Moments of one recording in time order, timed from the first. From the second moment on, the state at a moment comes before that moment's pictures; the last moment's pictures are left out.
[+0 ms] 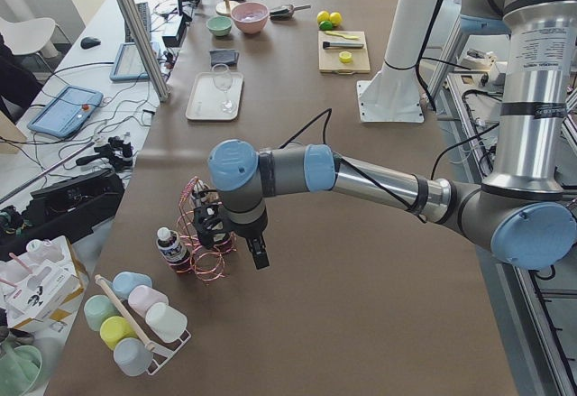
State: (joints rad) left arm -1.68 -1.60 -1.79 -1.19 -2.36 -0.20; right arm 1.57 -1.62 1.59 -1.62 2.30 -0.13
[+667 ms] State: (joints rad) left arm -1.58 -1.79 -1.74 -1.18 -2.37 -0.74; right arm 1.57 -1.62 1.51 -1.45 2.29 -0.13
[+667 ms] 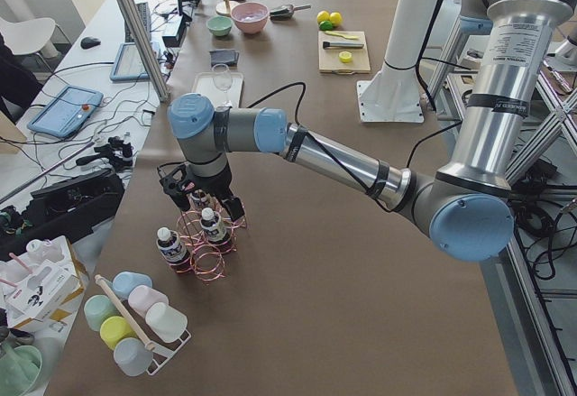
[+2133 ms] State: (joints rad) left arm -1.57 -1.97 -1.50 -1.37 -2.34 -1.23; right arm 1.54 -1.62 1.51 -1.44 2.27 -0.13
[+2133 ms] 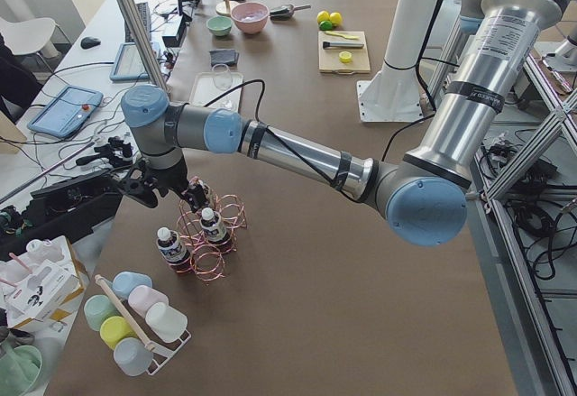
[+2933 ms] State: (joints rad) left arm -1.53 -1.92 -1.54 -1.41 -2.35 -1.34; right arm 1.54 -1.62 1.50 -1.44 2.26 -0.13
